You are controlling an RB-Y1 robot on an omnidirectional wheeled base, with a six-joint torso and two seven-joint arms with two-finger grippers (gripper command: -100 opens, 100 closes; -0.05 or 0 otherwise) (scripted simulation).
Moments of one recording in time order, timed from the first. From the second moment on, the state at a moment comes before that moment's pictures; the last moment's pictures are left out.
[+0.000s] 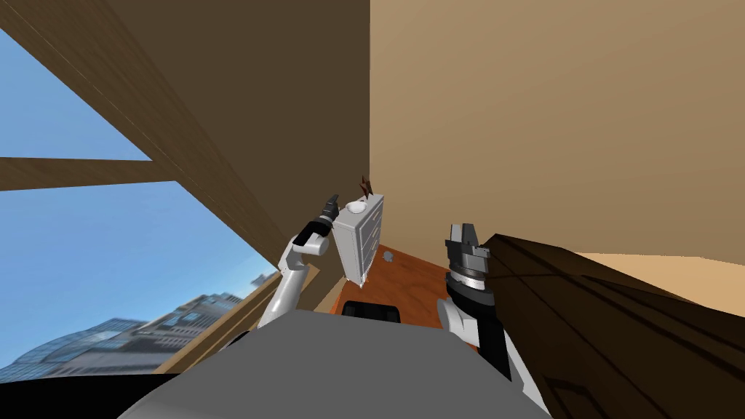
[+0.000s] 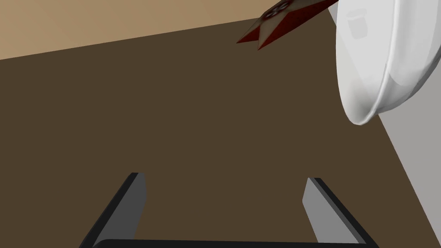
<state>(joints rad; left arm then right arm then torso) -0.10 0.18 0.06 -2.12 0.09 0.37 -0.09 0.52 -0.04 -0.06 -2.28 -0.01 -0.64 0.10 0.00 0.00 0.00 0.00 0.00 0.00</state>
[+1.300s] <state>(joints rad) -0.31 0.20 0.09 -2.05 0.11 0.71 -0.07 0.52 -0.04 -0.06 -2.28 -0.01 -0.64 0.10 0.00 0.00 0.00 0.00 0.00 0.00</state>
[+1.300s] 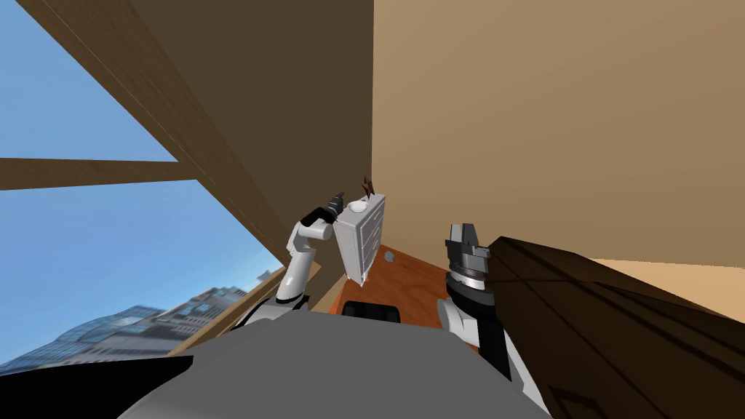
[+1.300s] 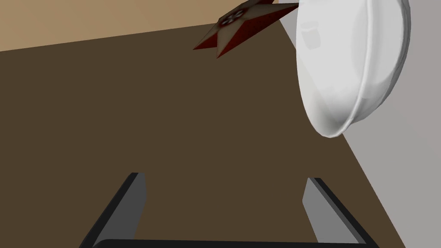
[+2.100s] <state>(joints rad) -0.44 0.20 0.11 -2.00 0.12 0.92 -0.06 0.52 -0.04 -0.06 -2.28 -0.01 -0.64 0.10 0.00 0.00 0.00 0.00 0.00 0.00</state>
